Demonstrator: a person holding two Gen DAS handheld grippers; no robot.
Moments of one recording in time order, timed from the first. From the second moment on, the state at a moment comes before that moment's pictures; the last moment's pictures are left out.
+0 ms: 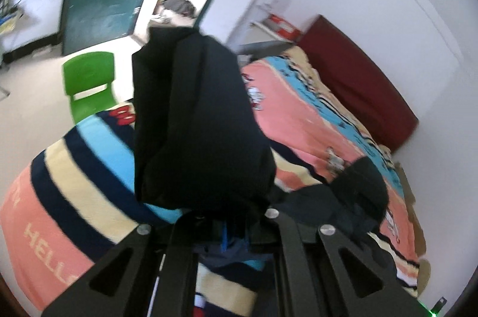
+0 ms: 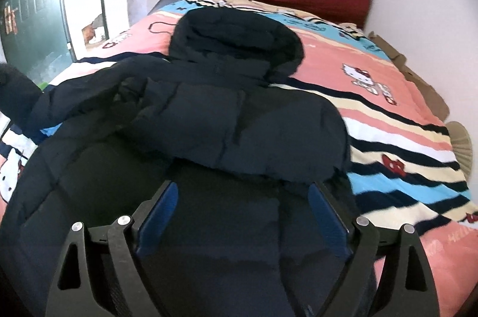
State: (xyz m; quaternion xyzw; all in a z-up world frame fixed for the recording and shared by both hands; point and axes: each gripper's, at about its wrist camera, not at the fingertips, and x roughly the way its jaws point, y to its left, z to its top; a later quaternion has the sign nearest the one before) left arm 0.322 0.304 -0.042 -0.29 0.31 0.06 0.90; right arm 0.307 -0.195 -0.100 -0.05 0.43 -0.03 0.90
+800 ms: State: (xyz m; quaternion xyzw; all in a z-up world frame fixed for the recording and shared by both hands) left arm 0.401 -0.076 0.006 -0.13 0.37 -0.23 0.89; right arm 0.267 -0.327 -0.108 0.04 0.41 -0.13 0.90
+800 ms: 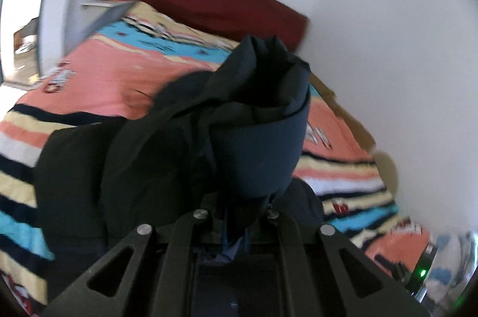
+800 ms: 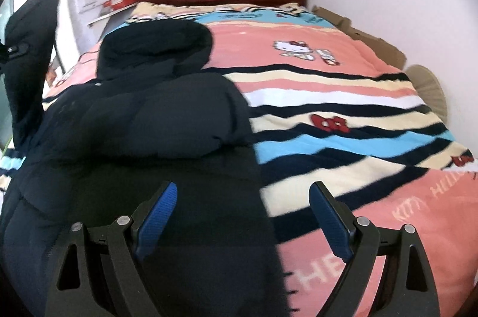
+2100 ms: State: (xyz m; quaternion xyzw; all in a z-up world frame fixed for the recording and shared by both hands) left arm 0.317 -0.210 -0.094 0.04 0.51 -0.26 0.82; right arm 0.210 -0.342 -0.061 0.06 0.37 -0.14 0.91
